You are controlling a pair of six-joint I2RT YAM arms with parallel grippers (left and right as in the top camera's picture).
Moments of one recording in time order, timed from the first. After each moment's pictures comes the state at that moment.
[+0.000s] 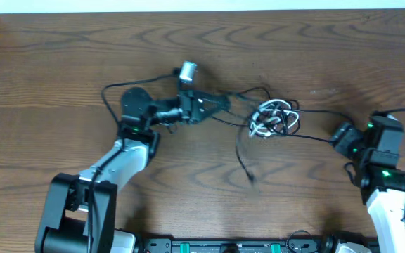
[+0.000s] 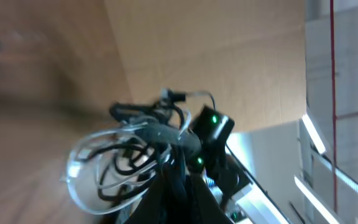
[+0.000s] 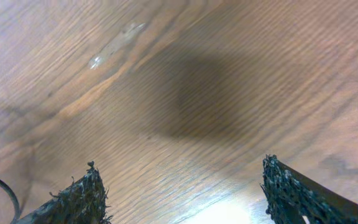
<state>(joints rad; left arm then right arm) -0.21 1.59 0.69 1.06 1.21 -1.48 -0.20 1.04 0.57 -0.38 0.02 0.43</state>
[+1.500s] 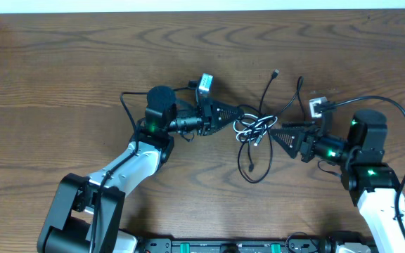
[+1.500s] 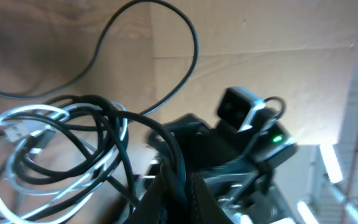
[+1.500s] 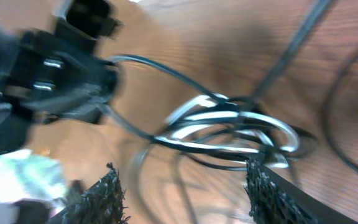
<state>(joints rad) -0.36 1.59 0.70 0.76 1.06 -1.38 0.00 1.05 0.56 -0.19 -0.88 0.24</state>
